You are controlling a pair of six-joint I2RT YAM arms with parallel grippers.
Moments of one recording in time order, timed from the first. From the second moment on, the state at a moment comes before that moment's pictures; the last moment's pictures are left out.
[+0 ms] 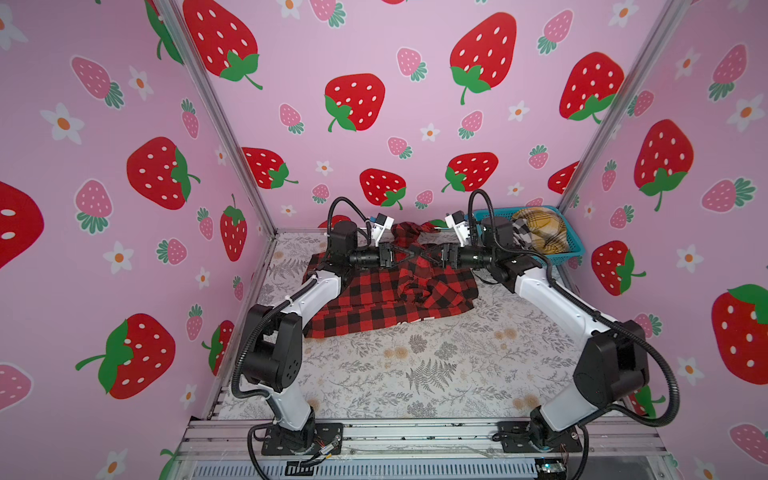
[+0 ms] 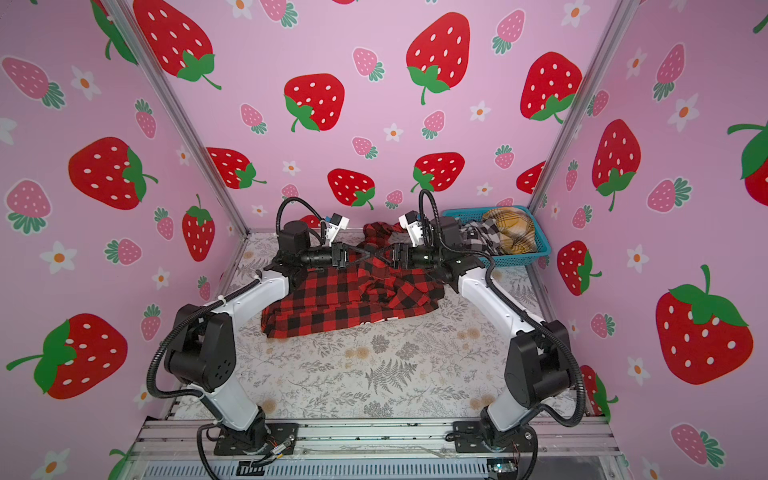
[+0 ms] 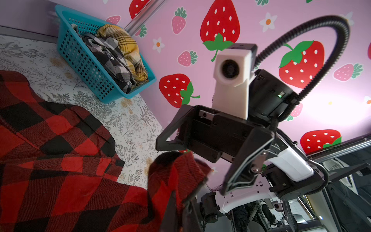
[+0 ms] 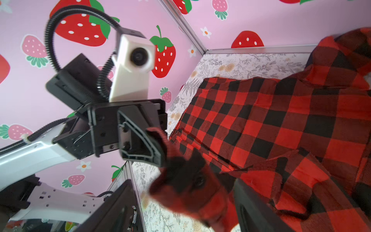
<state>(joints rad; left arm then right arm) -0.30 1.74 1.27 0.29 1.13 -0.76 0.50 1.58 1.34 -0.15 -0.78 0.43</state>
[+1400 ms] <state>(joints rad) -0.20 1.57 1.33 -0.16 0.58 -0.66 0.51 1.96 2.08 -0.54 -0.23 0.36</state>
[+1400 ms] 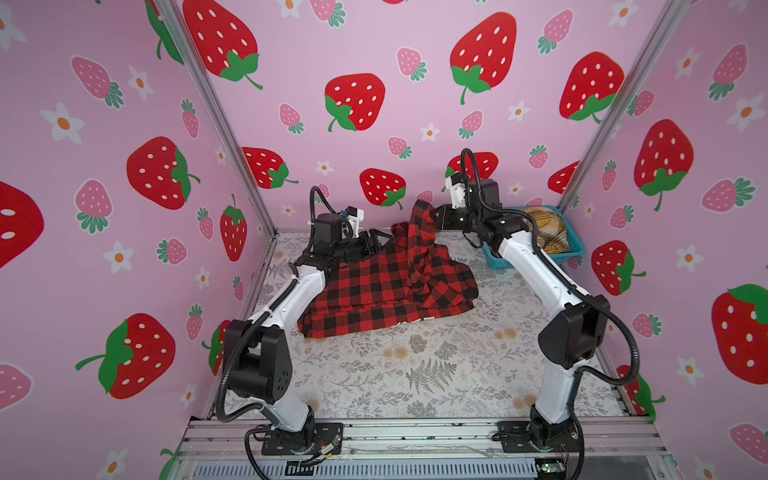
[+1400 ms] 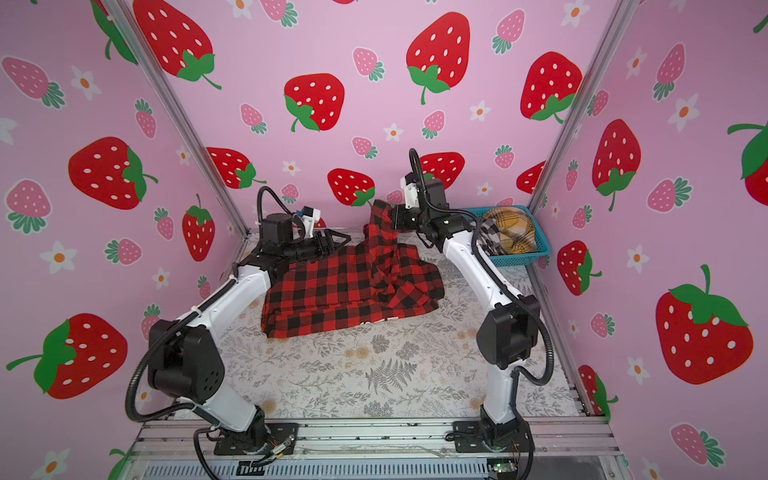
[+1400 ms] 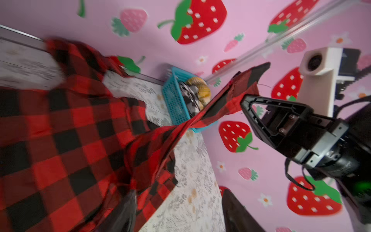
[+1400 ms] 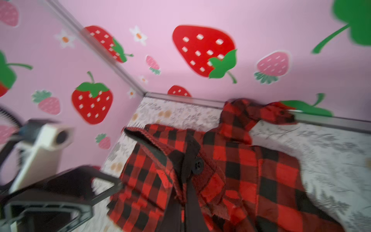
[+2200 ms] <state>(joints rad) -0.21 1.18 0.74 -0.48 0.17 -1.05 1.02 1.88 1.36 -0.36 0.17 0.65</state>
